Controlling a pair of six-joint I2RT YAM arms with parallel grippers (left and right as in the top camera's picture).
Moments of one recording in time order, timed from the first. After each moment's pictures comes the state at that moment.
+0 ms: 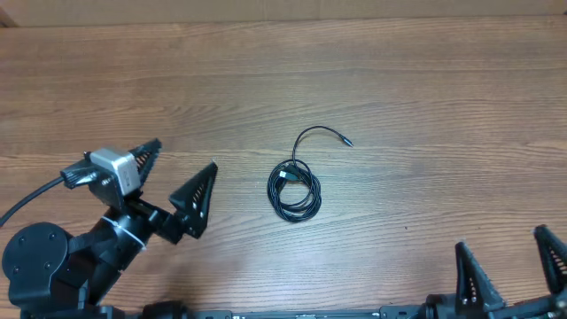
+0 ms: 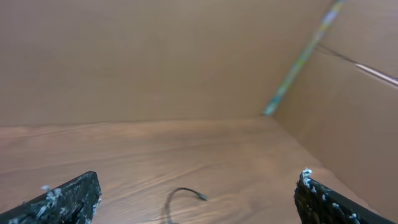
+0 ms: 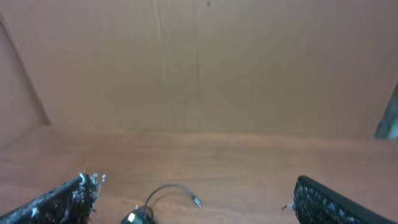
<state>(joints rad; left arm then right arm) 0.10 0.62 1.10 -0.61 0.66 -0.27 0.00 0.31 1.31 -1.08 -0.21 0.07</state>
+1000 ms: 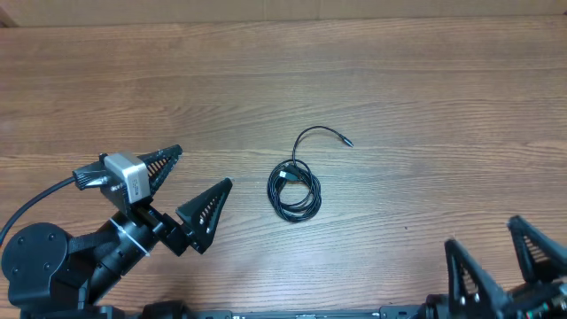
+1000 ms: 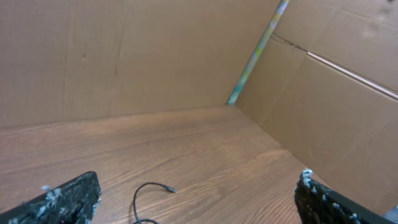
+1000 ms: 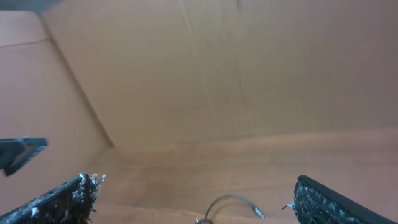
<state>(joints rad) 0.10 0.62 1.10 -0.61 0.81 -0.28 0.00 0.33 1.27 -0.97 -0.35 0.32</state>
